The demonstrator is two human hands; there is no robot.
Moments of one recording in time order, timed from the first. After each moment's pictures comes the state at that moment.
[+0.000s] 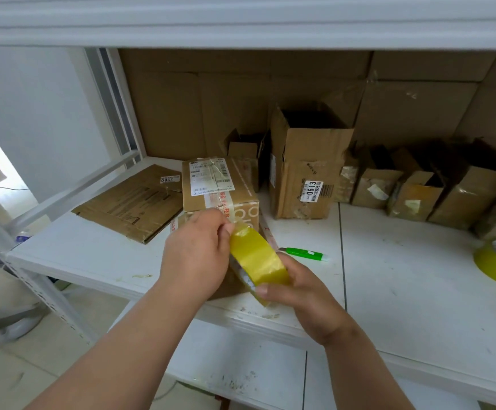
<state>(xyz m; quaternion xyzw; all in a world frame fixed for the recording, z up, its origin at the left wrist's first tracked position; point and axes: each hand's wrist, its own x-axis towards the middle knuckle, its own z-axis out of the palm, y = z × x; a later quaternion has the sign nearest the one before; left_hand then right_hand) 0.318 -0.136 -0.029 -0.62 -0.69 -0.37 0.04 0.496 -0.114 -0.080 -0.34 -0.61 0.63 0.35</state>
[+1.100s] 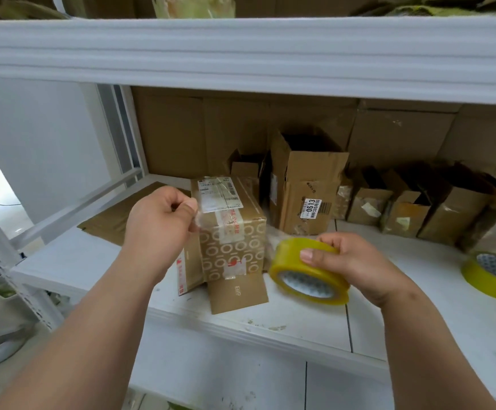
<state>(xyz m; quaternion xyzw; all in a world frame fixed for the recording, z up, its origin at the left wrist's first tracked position) 0.269 -0.143 0.028 -0.46 -0.69 -0.54 -0.15 0.541 -0.097 -0.001 -0.42 -0.71 0.47 0.32</state>
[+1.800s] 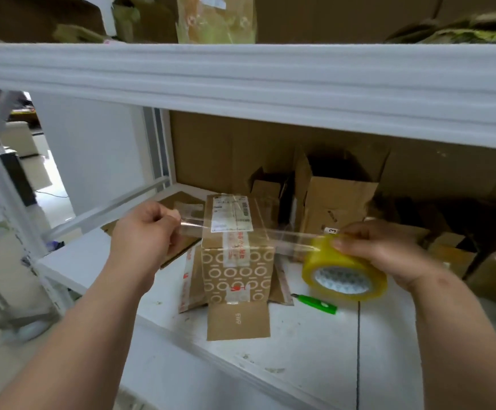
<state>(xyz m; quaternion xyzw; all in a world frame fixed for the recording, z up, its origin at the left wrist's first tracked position) 0.243 -0.122 0.019 -0.32 -0.67 -0.64 -0.18 0.561 -0.007 0.035 -0.46 -0.76 0.36 0.28</state>
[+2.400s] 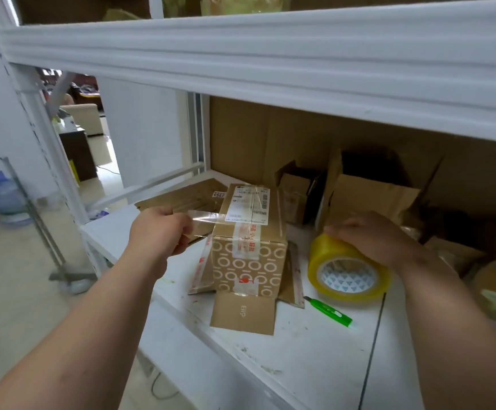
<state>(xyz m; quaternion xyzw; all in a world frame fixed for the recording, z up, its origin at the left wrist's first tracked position) 0.246 -0.116 0.000 -0.21 -0.73 -0.62 -0.20 0.530 0.067 0.017 -0.45 -0.82 0.30 0.18</state>
